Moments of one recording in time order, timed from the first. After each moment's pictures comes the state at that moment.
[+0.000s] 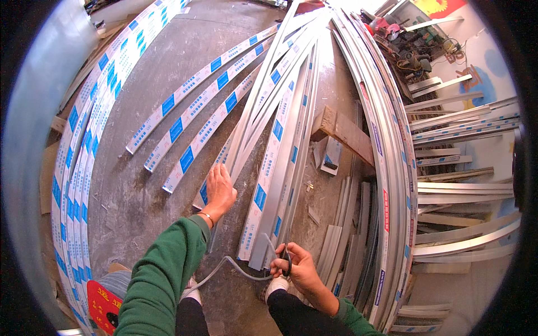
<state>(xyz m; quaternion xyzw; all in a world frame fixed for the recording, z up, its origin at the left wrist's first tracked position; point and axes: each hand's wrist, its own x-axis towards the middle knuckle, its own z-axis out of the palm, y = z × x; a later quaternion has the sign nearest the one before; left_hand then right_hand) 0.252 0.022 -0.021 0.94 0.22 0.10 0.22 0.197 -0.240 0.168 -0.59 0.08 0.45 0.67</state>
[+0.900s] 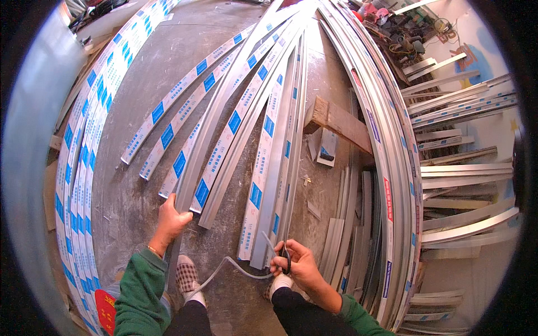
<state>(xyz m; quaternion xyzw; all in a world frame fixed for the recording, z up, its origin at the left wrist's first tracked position) 0.137 0.087 0.056 0.83 0.27 0.08 0.47 0.200 -0.254 0.163 -0.58 0.07 0.44 0.68</state>
